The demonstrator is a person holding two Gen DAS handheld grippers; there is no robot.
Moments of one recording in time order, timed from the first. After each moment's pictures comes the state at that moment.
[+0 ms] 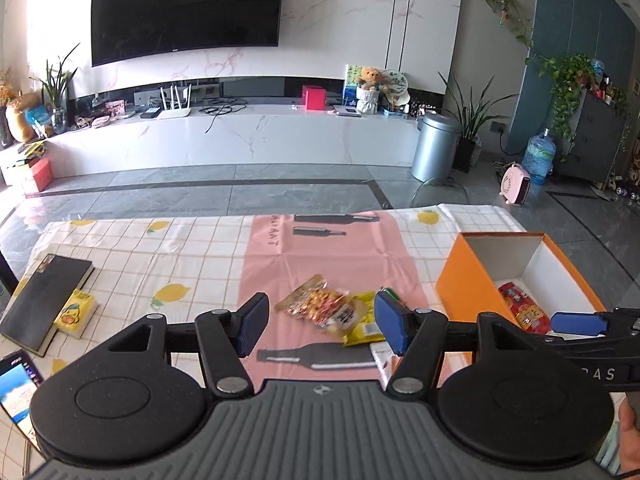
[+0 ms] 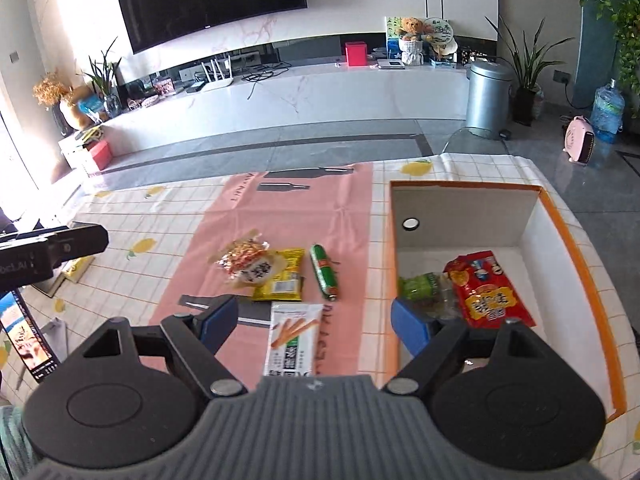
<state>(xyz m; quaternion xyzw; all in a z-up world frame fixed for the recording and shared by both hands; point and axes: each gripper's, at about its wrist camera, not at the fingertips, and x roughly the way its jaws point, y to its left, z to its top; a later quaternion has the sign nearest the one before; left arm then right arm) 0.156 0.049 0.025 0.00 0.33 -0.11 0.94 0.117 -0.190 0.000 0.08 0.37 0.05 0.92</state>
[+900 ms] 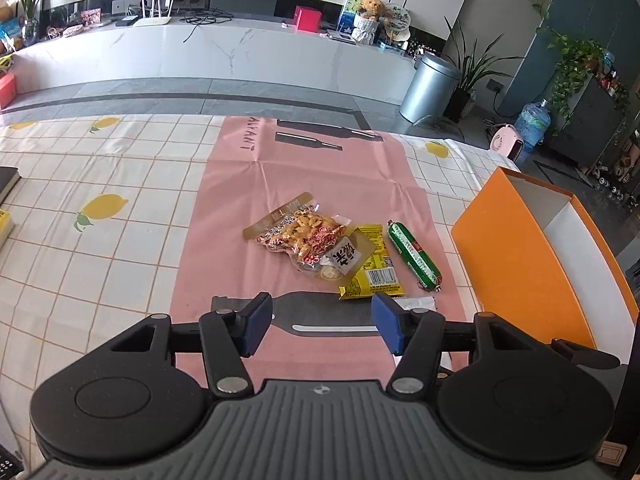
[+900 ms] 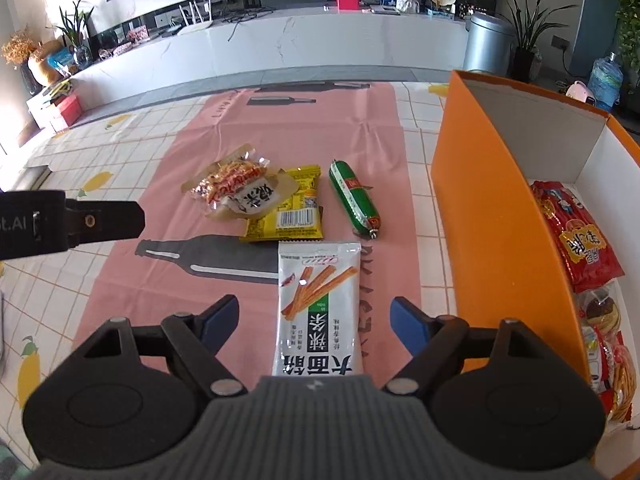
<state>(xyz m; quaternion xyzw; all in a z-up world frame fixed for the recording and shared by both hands) 0.235 0.053 -0.083 -0.06 0.43 -0.14 0.89 0.194 -0.136 -0.126 0.04 0.46 0.00 0.89</state>
